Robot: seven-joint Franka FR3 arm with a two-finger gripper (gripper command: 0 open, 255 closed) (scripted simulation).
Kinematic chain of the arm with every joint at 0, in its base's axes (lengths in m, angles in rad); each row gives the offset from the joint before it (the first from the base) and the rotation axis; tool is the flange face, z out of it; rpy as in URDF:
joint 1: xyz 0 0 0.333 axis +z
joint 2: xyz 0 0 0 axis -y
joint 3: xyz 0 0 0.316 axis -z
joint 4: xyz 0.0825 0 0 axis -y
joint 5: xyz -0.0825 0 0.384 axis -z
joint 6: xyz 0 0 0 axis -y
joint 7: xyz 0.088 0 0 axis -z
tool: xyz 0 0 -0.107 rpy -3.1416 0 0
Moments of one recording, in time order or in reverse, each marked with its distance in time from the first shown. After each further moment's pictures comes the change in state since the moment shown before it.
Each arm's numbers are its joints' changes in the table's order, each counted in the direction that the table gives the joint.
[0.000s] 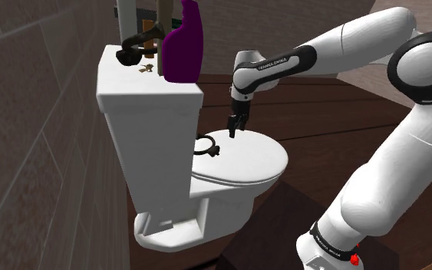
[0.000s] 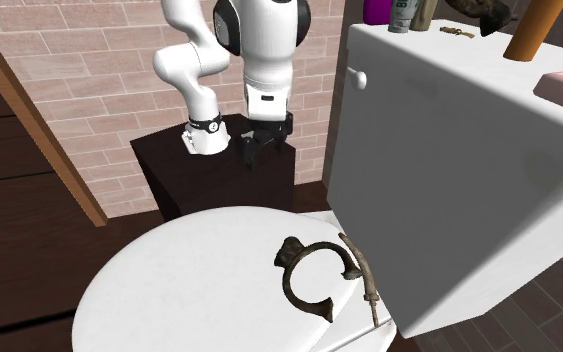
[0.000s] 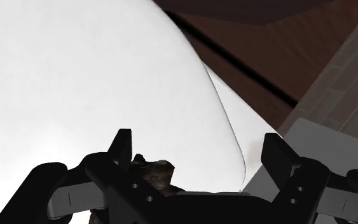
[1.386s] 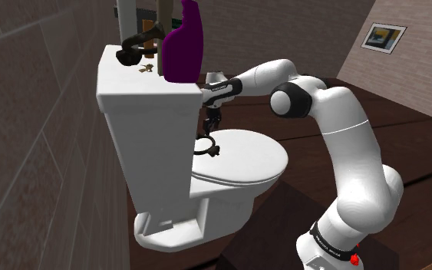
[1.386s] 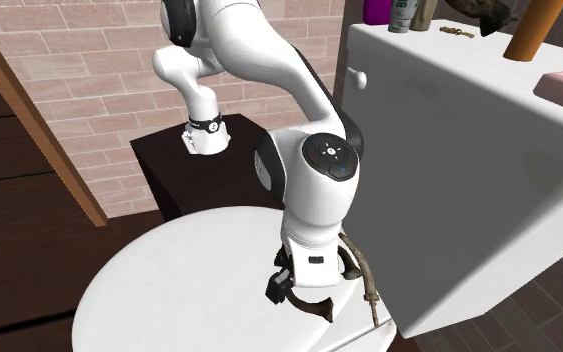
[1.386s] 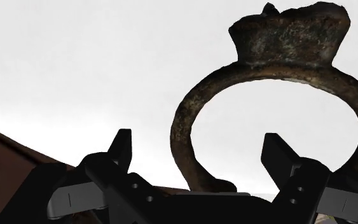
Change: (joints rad) arm -0.093 -0.848 0.012 0.874 -0.032 0.013 -0.132
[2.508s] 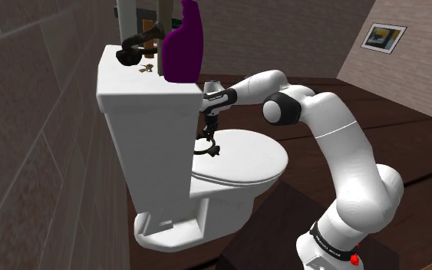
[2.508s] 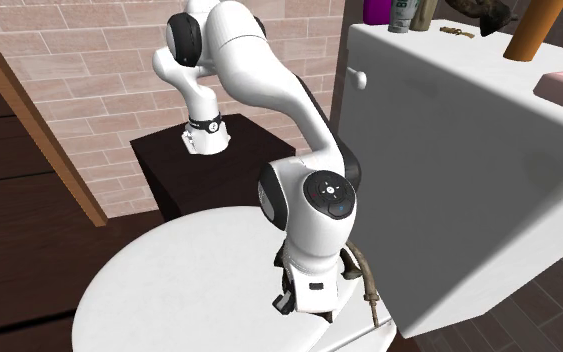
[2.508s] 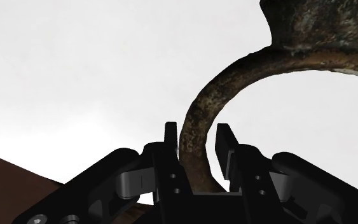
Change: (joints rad) arm -0.011 -0.125 -0.005 0.084 -0.004 0.044 -0.004
